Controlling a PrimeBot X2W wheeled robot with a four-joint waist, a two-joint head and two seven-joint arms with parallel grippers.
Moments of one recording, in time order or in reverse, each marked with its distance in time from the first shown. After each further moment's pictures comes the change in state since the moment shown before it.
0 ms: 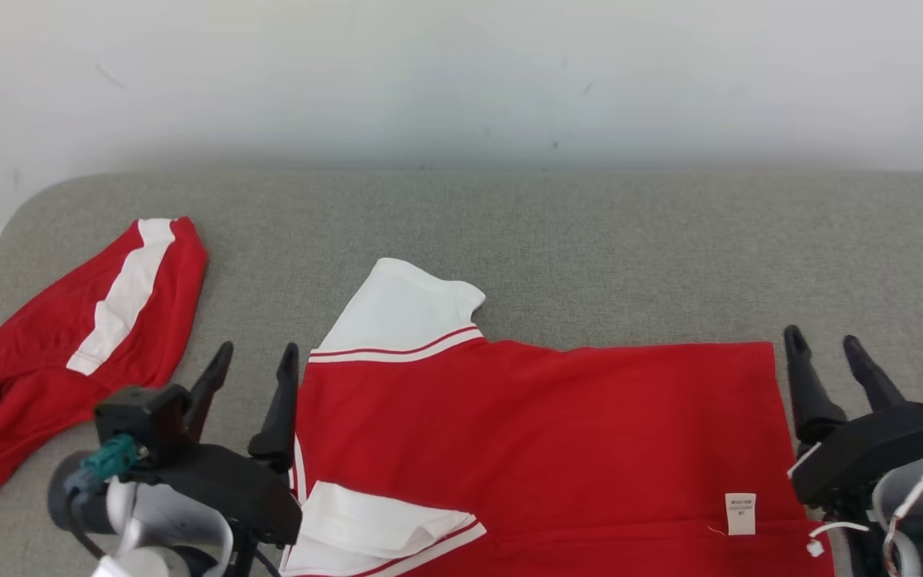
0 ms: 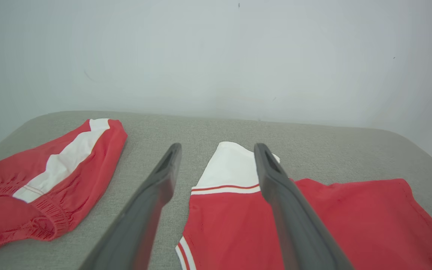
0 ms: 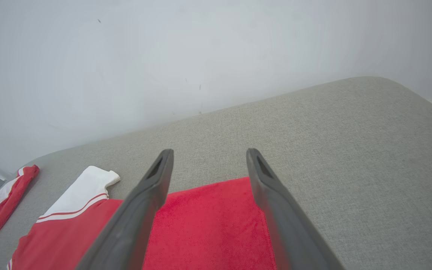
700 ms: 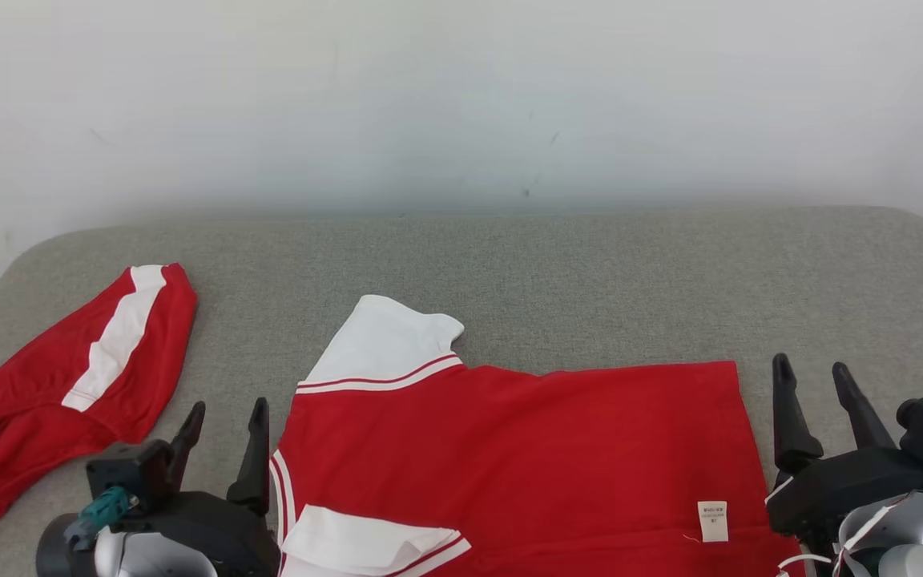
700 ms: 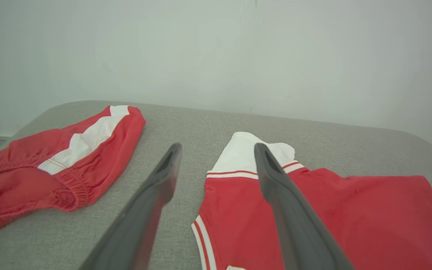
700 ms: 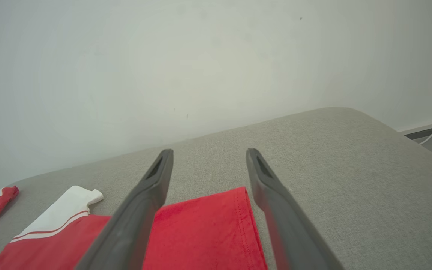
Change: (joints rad) left arm 0.052 -0.016 0.025 0.174 0.007 -0.001 -0.133; right arm 0.009 0.018 0.044 0.195 -0.051 0.024 -0.283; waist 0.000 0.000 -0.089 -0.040
